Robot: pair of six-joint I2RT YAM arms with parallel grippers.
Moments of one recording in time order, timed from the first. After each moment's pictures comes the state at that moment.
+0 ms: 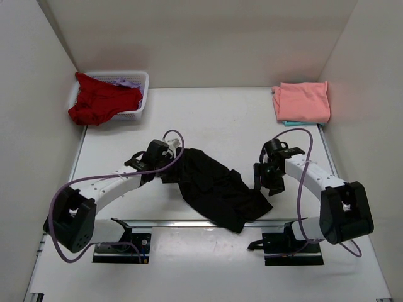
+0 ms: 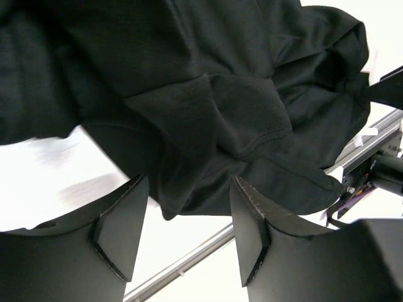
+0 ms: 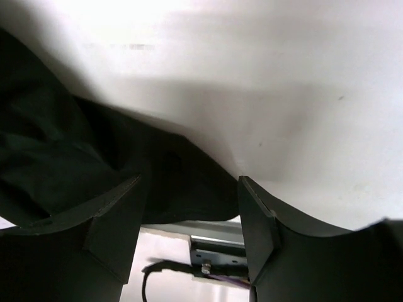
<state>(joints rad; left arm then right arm) -0.54 1.29 0.70 -0.28 0.31 -0.55 0.27 1.35 0.78 -0.82 -0.14 0.30</state>
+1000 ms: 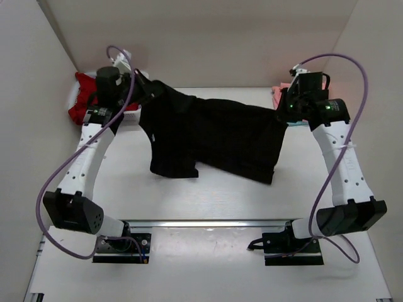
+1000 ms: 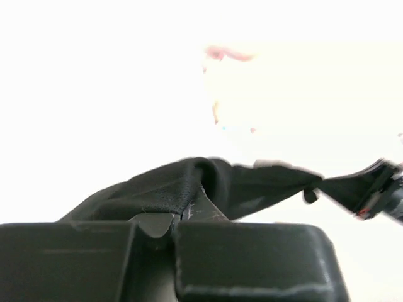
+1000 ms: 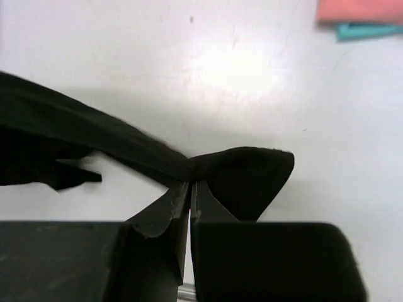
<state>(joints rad) -0.18 1.44 1.45 -0.32 0.42 -0.67 0.15 1.41 1.63 -0.98 -0.09 0.22</state>
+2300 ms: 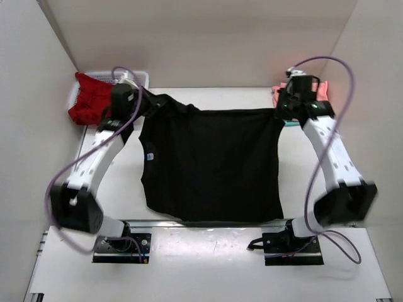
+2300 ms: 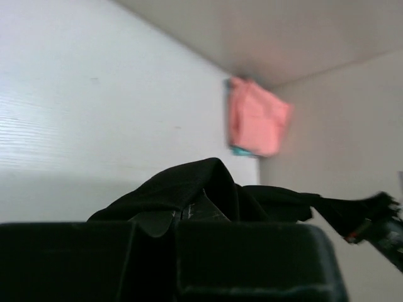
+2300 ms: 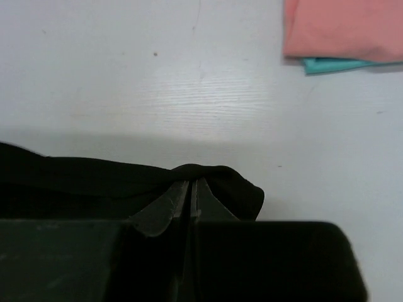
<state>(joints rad) -0.20 1.34 1.25 -0.13 0.25 -0.88 0.11 1.40 1.53 -0.76 0.01 0.17</state>
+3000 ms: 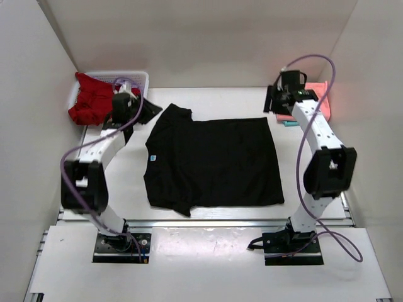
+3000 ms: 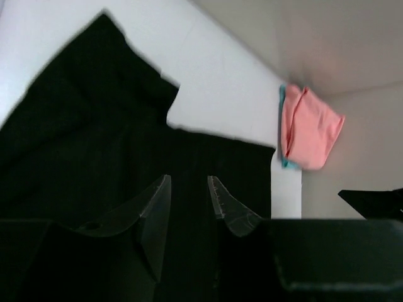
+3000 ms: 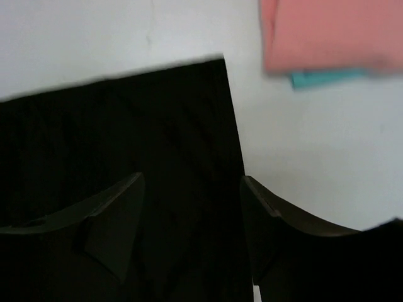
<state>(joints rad) -0.09 1.66 1.18 0.09 0.29 -0.81 0.09 1.82 1.72 -0.68 0.07 0.19</state>
